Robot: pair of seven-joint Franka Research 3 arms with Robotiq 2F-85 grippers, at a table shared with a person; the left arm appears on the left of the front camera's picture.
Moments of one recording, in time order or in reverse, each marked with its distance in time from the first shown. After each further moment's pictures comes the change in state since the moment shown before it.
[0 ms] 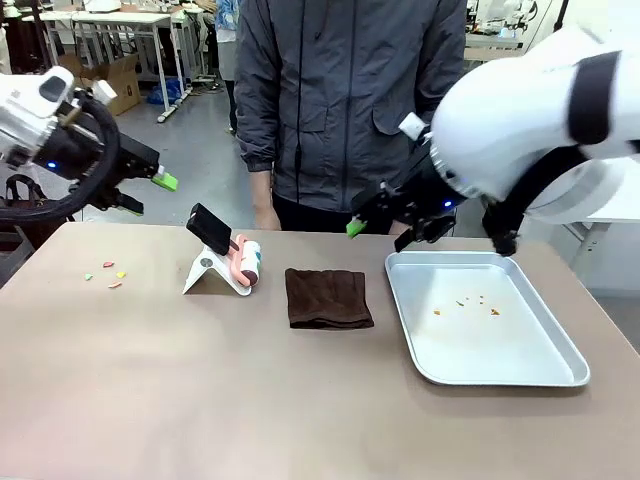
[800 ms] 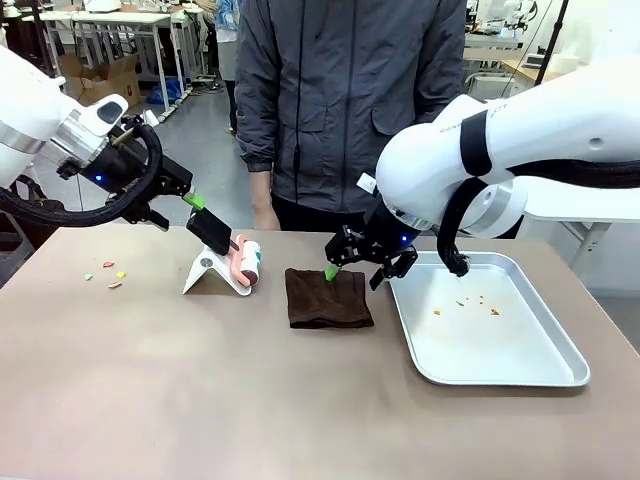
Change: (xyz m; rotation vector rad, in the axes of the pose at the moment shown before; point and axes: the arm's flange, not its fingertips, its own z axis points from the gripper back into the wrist) left arm 0.020 0.010 -0.049 0.036 0.098 0.033; right arm 0.024 -0.020 -0.086 -0.027 0.194 -0.001
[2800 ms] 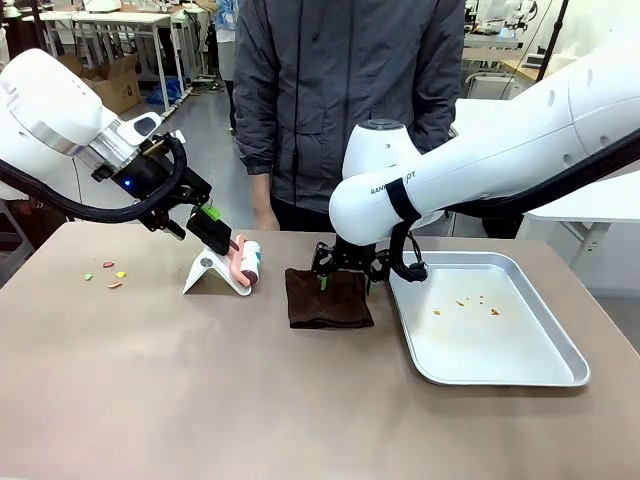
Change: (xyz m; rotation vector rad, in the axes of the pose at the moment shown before) left arm 0.040 0.017 -0.048 0.009 0.129 0.030; right arm 0.077 0.002 -0.096 -0.367 0.042 -0.228
